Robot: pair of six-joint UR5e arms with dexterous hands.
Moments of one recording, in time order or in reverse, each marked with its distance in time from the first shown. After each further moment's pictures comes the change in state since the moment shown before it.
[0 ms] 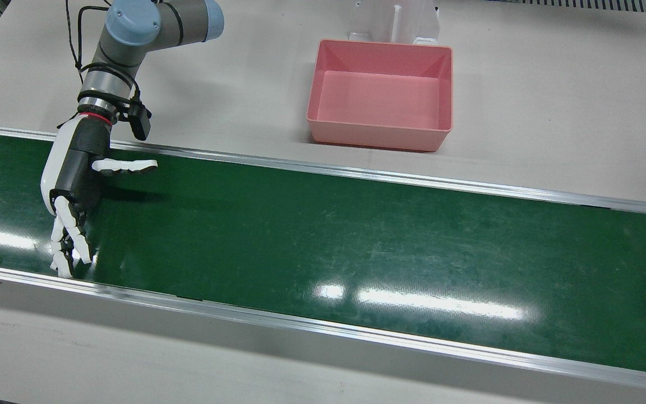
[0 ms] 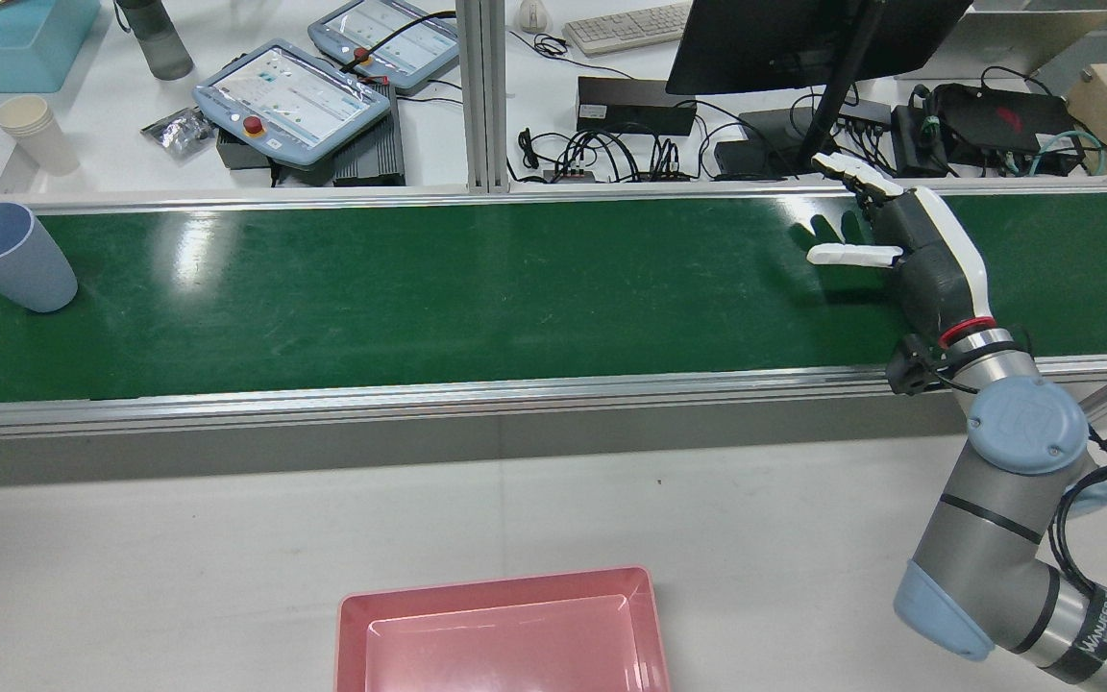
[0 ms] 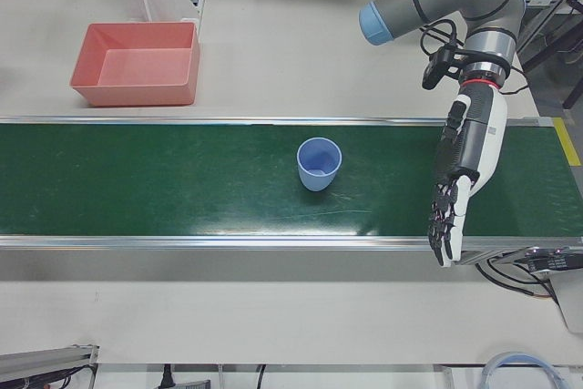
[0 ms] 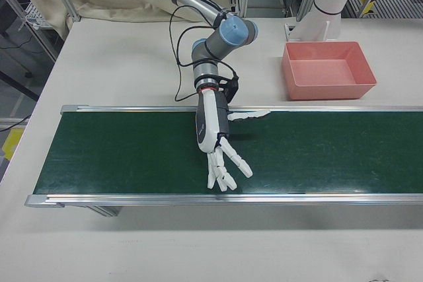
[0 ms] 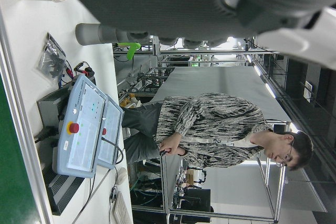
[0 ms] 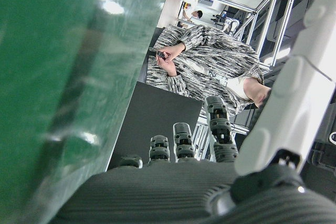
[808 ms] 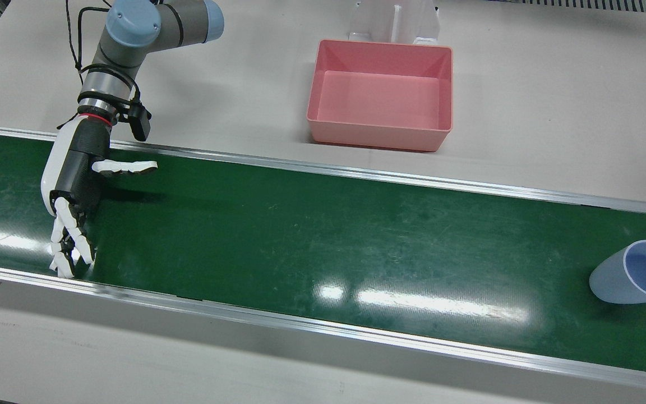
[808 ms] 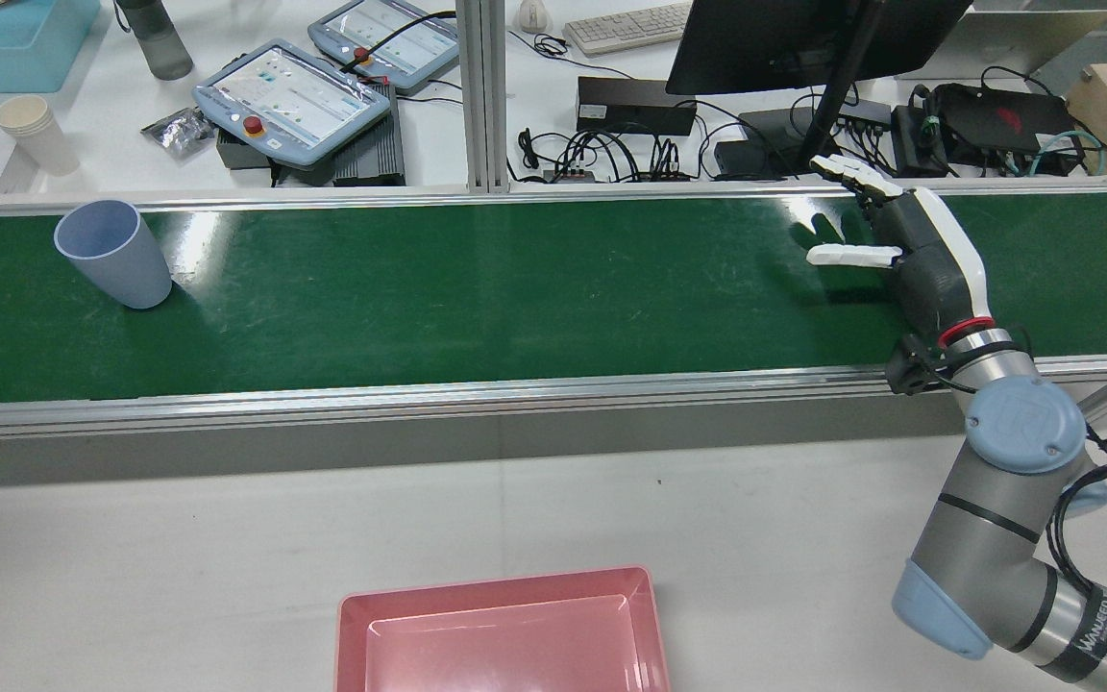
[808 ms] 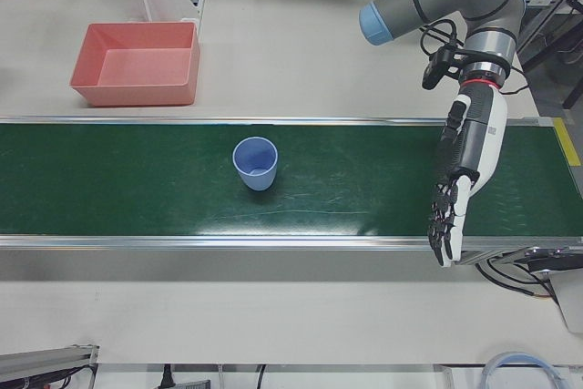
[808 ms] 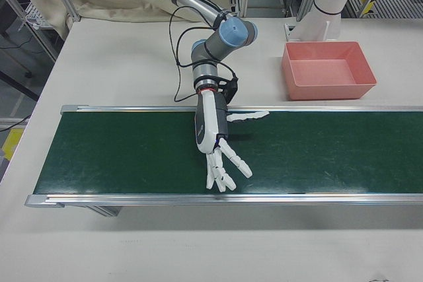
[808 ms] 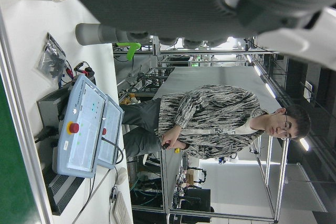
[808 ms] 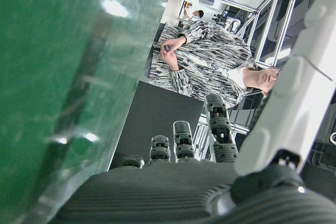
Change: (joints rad) left arm 0.000 0.000 0.000 0.000 0.000 0.000; right arm 0.000 0.002 -0.006 0.001 0.001 -0.003
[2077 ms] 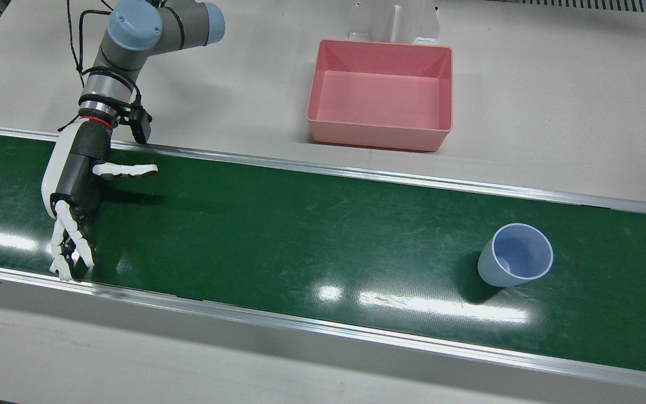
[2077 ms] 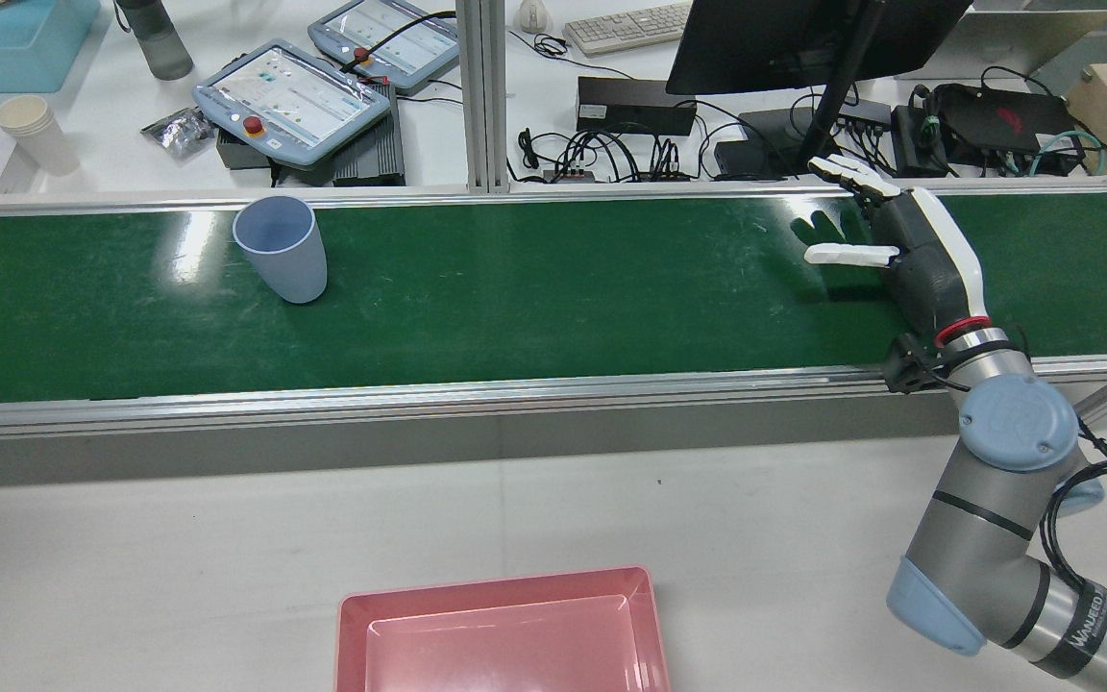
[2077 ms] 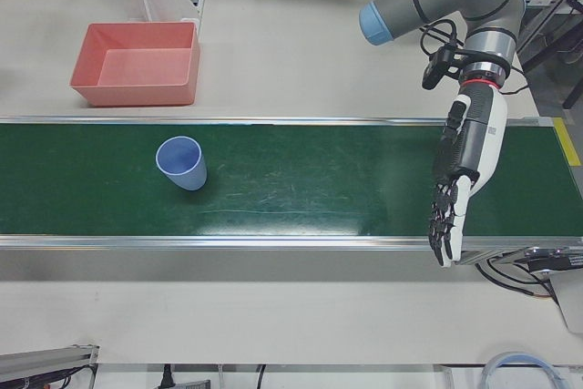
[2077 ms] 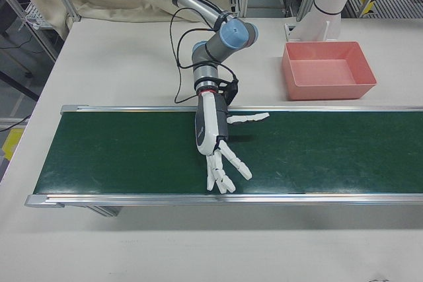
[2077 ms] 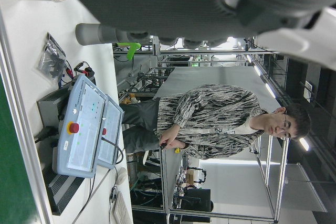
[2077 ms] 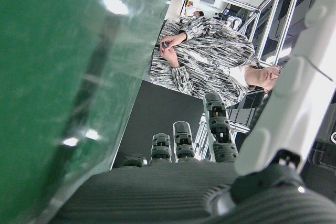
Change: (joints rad) left arm 0.000 0.000 0.000 0.000 0.000 0.000; right arm 0.000 0.009 -0.016 0.000 0.005 0.000
